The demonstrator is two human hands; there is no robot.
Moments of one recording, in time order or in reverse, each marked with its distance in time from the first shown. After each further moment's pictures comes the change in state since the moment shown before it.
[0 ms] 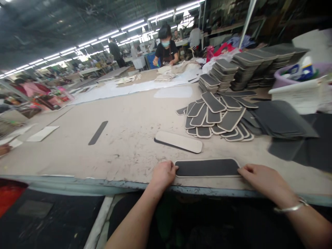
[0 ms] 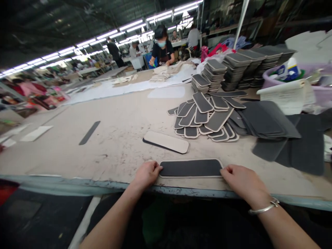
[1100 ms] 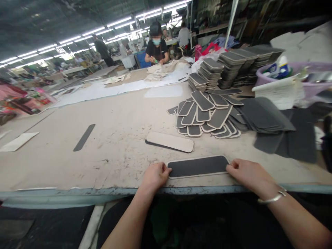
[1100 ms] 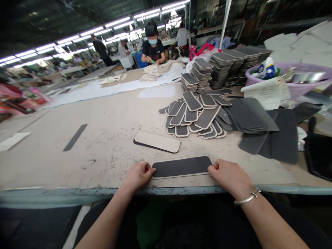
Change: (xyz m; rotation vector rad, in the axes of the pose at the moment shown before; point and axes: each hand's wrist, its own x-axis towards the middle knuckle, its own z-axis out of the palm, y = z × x) left_hand 0.003 -0.001 -0.002 0.002 -0.023 -0.002; right_hand -0.006 -0.020 -0.010 -0.075 -0.018 0.110
